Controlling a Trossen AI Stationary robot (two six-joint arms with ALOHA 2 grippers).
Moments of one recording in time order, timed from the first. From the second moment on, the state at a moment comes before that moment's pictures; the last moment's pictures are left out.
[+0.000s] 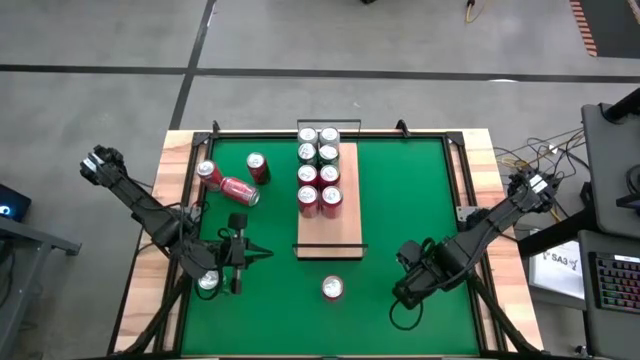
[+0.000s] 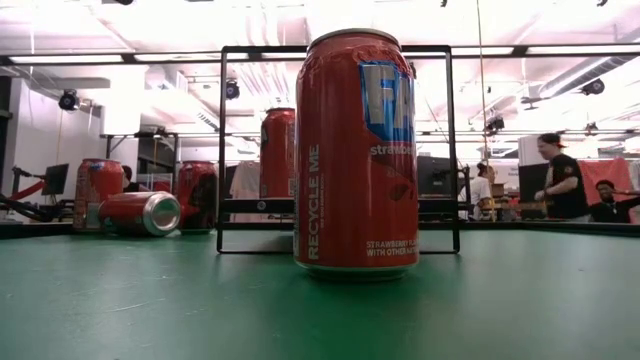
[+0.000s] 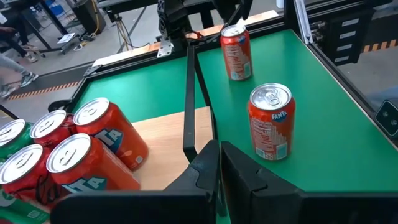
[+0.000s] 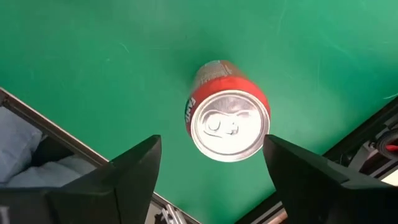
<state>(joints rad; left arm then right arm) -0.70 1.05 0.79 -0.25 -0.70 -0.11 0.62 1.57 1.45 -1.36 -0.05 1.47</state>
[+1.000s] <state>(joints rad) -0.65 1.05 0.79 -0.23 -0.70 -0.10 0.62 1.57 1.37 -1.36 -0.03 1.36</state>
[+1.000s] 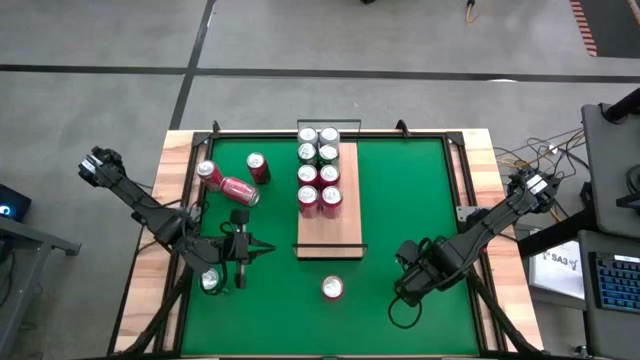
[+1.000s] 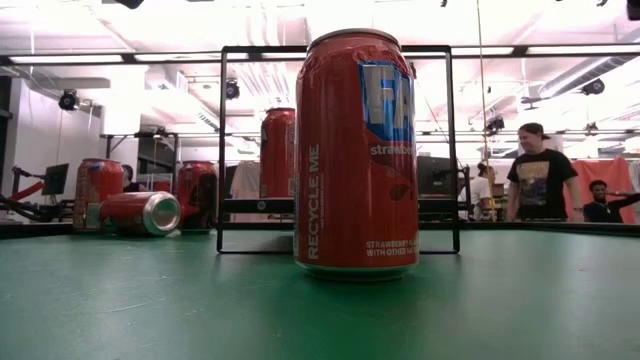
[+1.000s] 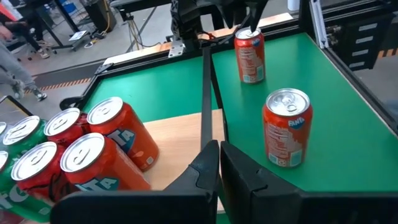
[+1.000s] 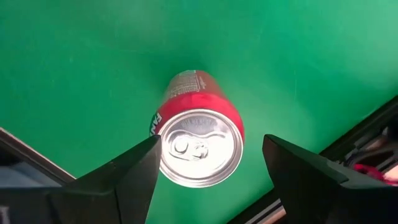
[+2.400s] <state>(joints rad) -0.65 1.05 0.79 -0.21 -0.70 -0.08 0.62 1.57 1.30 -1.22 -0.04 1.47</state>
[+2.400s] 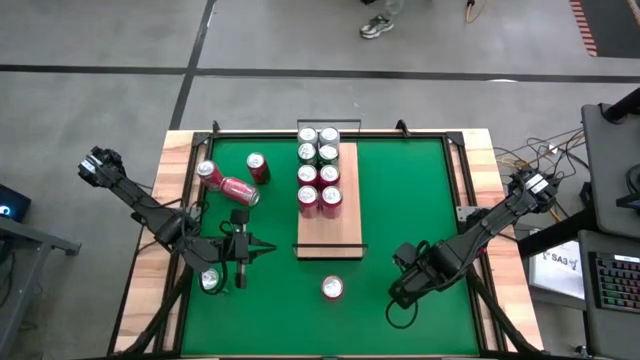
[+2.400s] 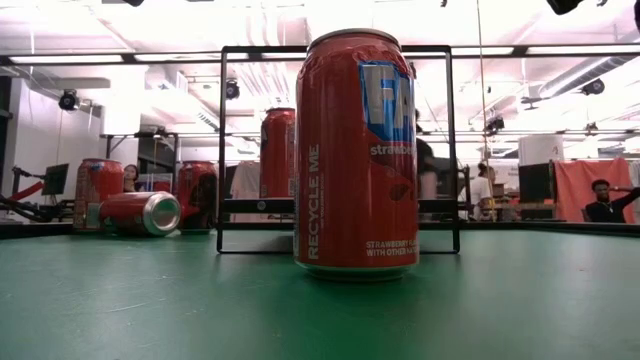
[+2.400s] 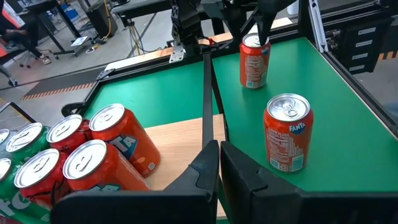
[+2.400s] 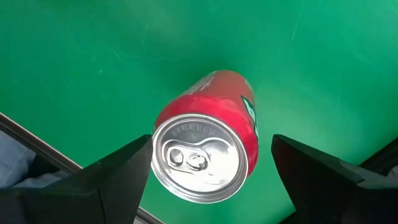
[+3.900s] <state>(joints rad) -0.65 1.05 0.79 -0.21 -0.70 -0.06 0.63 1.66 1.30 -1.26 -0.03 1.44</state>
